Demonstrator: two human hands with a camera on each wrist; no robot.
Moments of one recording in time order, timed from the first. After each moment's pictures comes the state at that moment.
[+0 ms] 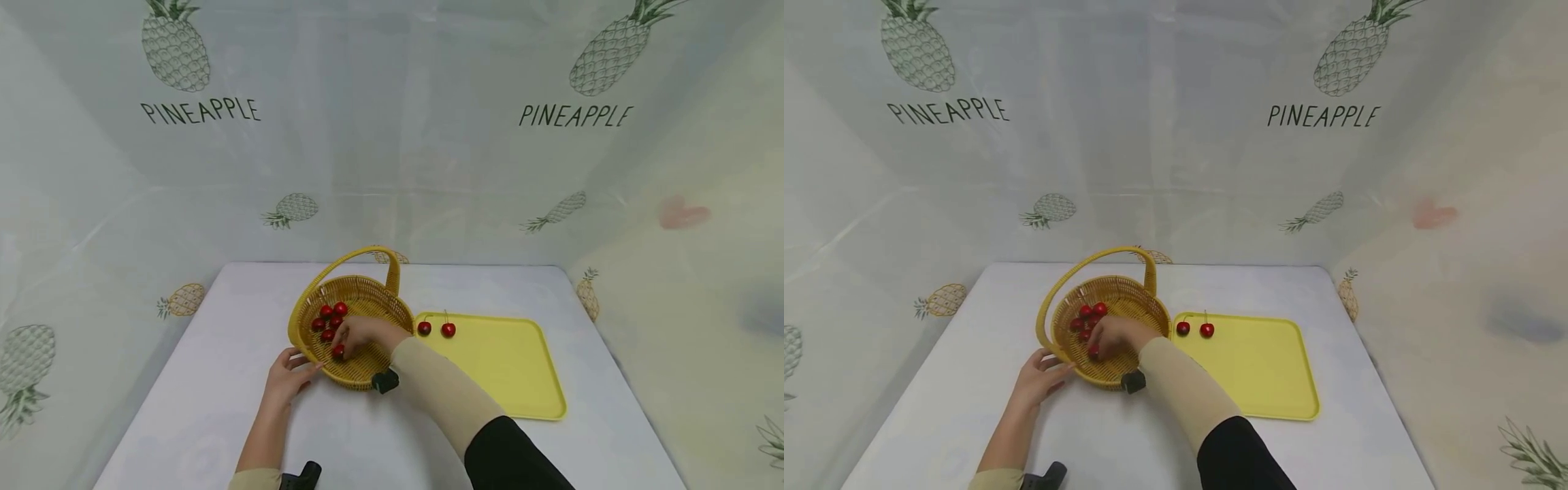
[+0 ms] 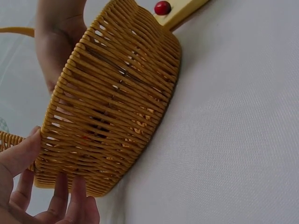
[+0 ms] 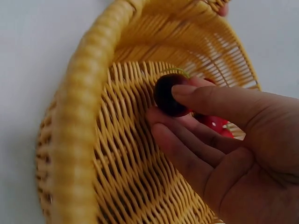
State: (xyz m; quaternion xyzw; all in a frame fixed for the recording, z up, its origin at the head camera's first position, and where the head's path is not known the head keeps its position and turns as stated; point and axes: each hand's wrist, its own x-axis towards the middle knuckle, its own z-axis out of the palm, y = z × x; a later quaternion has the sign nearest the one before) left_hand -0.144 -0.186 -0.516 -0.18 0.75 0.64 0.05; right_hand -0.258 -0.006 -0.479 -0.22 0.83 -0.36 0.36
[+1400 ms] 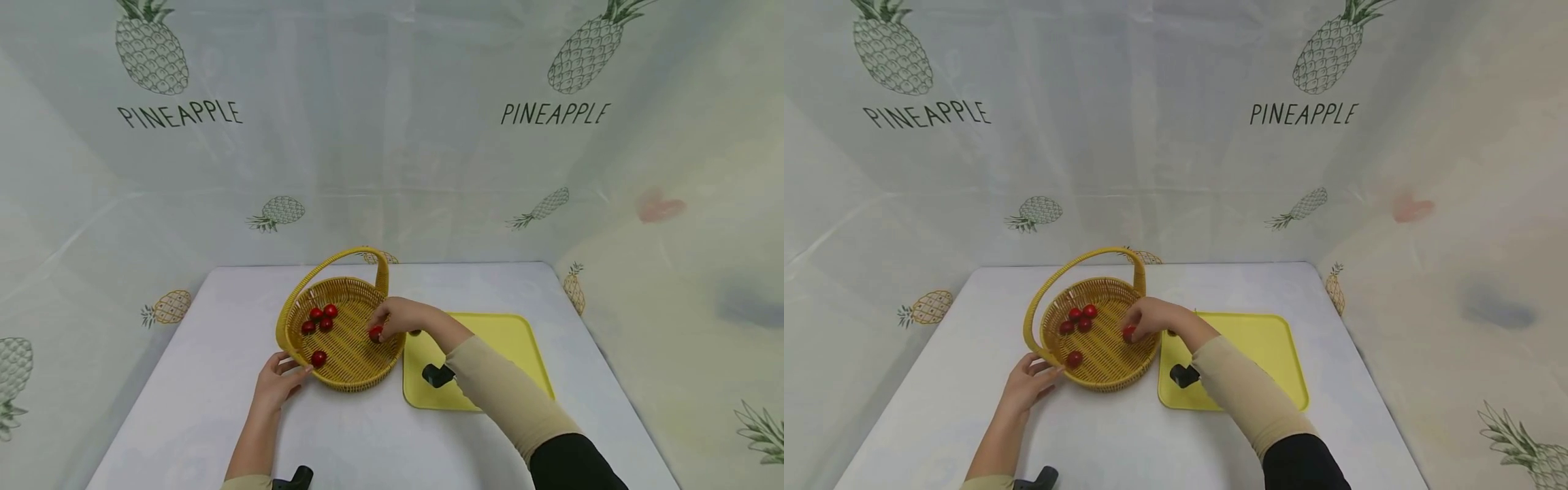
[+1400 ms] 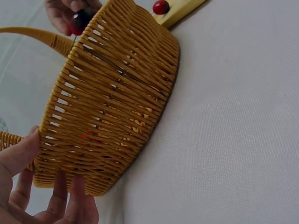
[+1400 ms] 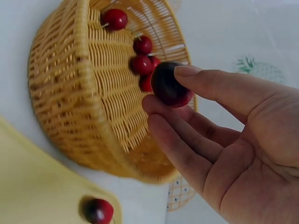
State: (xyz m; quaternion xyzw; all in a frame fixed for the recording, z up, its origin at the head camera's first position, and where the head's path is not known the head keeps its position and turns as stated) left_hand -0.143 -0.185 -0.515 -0.18 0.74 0.64 0.06; right_hand -0.252 0.096 -0.423 -0.24 0.87 -0.33 0.29
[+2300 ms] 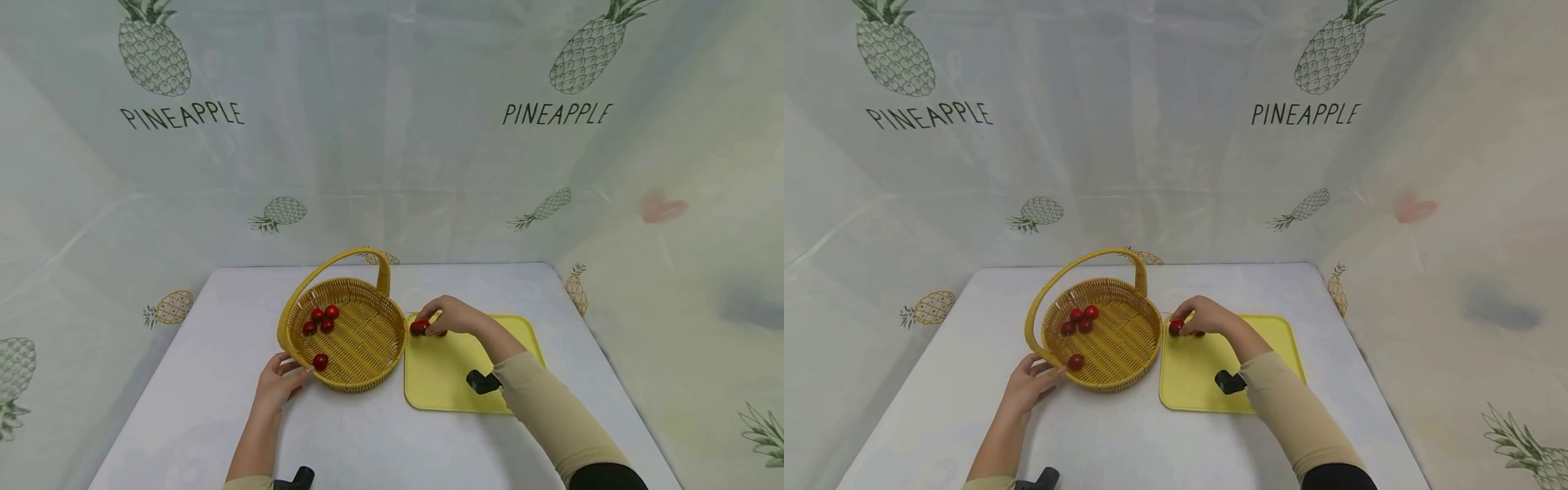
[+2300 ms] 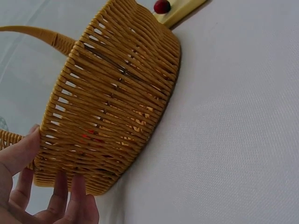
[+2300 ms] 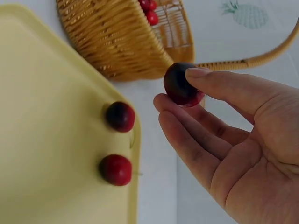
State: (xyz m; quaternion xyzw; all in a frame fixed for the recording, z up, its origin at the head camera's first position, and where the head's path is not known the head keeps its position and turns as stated) left_hand -0.142 -0.185 -0.514 -0.18 0.74 0.64 0.06; right_hand -0.249 0.189 -0.443 -0.19 0.86 -0.41 0.23
